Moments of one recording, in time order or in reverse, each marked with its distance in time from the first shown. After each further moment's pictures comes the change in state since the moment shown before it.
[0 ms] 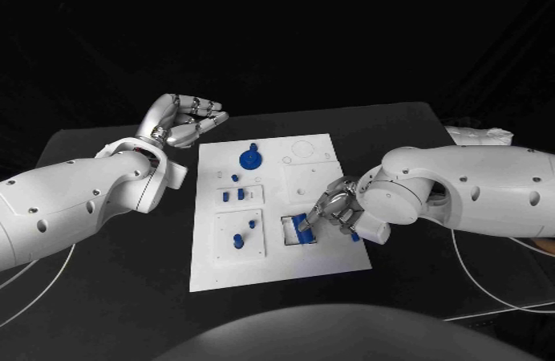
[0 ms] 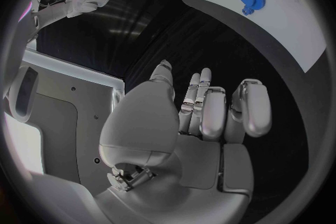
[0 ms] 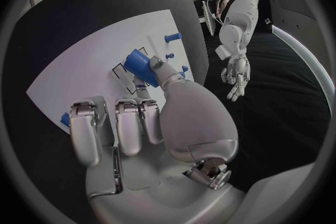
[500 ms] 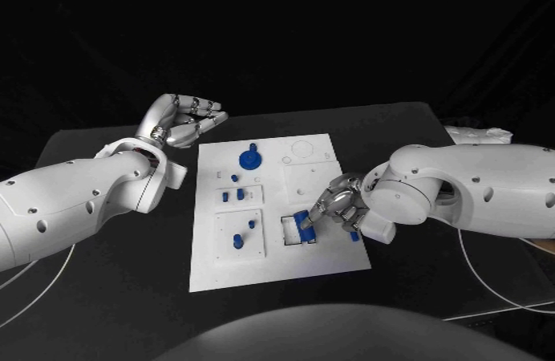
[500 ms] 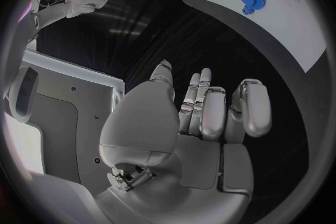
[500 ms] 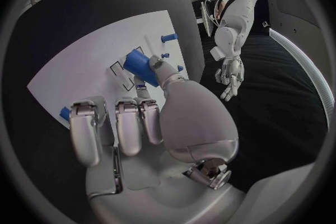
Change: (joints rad) left arm 0.000 0.001 0.000 -0.001 0.000 -0.002 0.001; left_hand 0.000 0.000 0.000 0.000 0.000 0.000 0.000 0.000 0.000 0.000 0.000 0.000 0.000 0.000 0.000 0.000 0.000 0.000 0.000 0.000 0.000 0.000; right arm 0.013 -0.036 0.000 0.039 -0.020 0.001 0.025; right_hand 0.009 -0.009 0.000 0.000 0.008 -0.003 -0.003 0.009 0.000 0.000 0.000 0.000 0.000 0.000 0.000 0.000 0.000 0.000 0.000 0.000 0.000 -0.001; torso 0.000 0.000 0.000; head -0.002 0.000
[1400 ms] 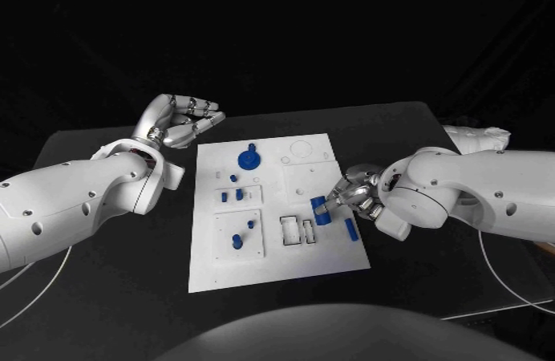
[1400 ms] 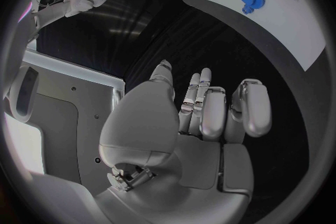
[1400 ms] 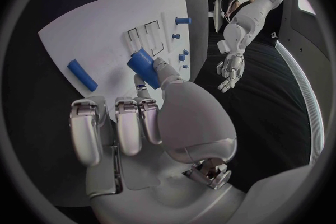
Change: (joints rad) left arm 0.000 -0.009 0.001 0.007 0.000 -0.005 0.002; left_hand 0.000 0.000 0.000 0.000 0.000 0.000 0.000 0.000 0.000 0.000 0.000 0.000 0.000 0.000 0.000 0.000 0.000 0.000 0.000 0.000 0.000 0.000; right arm -0.005 -0.093 0.001 0.041 -0.216 -0.070 0.035; right_hand 0.025 0.022 -0.112 0.103 0.016 -0.005 -0.006 0.006 0.065 0.000 0.000 0.000 0.000 0.000 0.000 0.000 0.000 0.000 0.000 0.000 0.000 0.000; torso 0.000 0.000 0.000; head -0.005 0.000
